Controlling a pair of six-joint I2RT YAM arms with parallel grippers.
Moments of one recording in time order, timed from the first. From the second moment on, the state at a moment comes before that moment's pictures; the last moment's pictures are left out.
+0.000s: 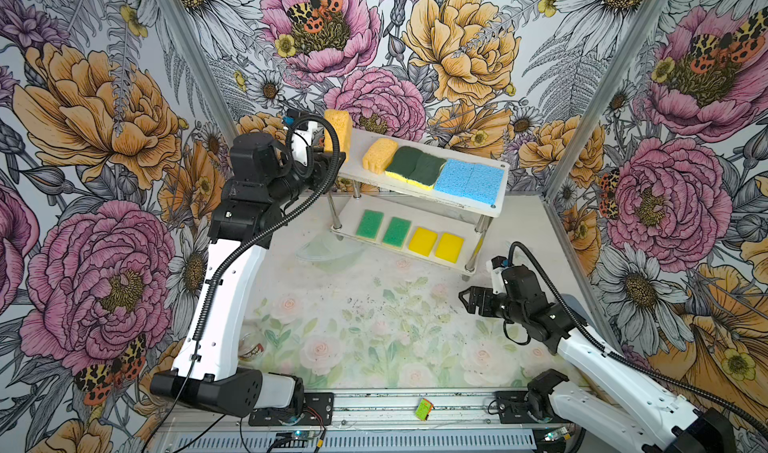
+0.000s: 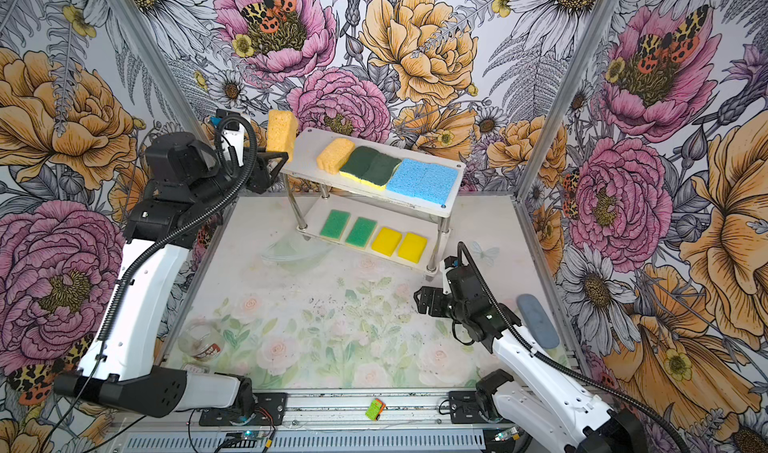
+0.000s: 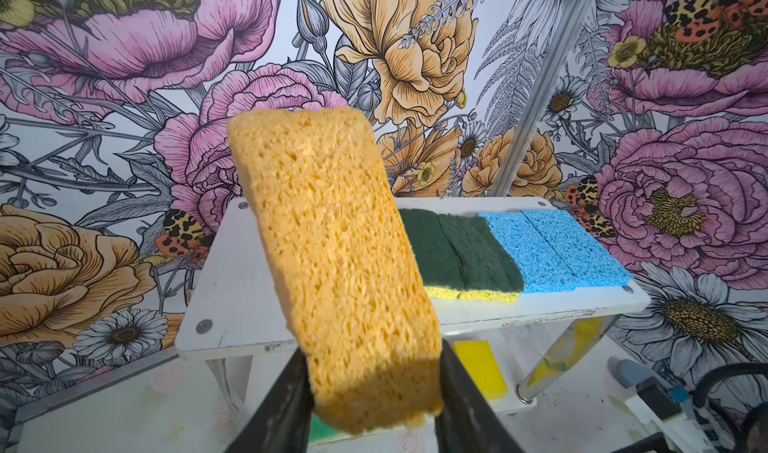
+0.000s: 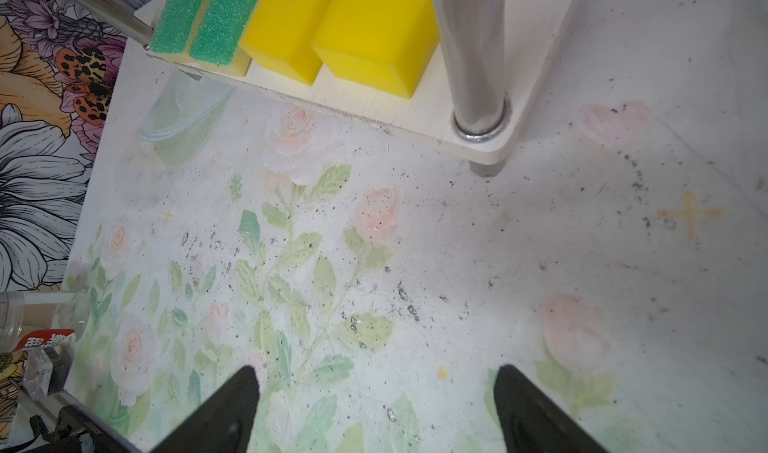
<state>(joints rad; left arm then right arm) -0.16 1.41 1.86 -0.60 0.39 -0.04 0.44 0.88 0.60 -0.52 -0.15 0.53</state>
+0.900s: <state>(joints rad) 0.00 1.83 2.09 -0.61 0.68 0.06 0.44 0.80 0.59 -0.54 -0.13 0.53</state>
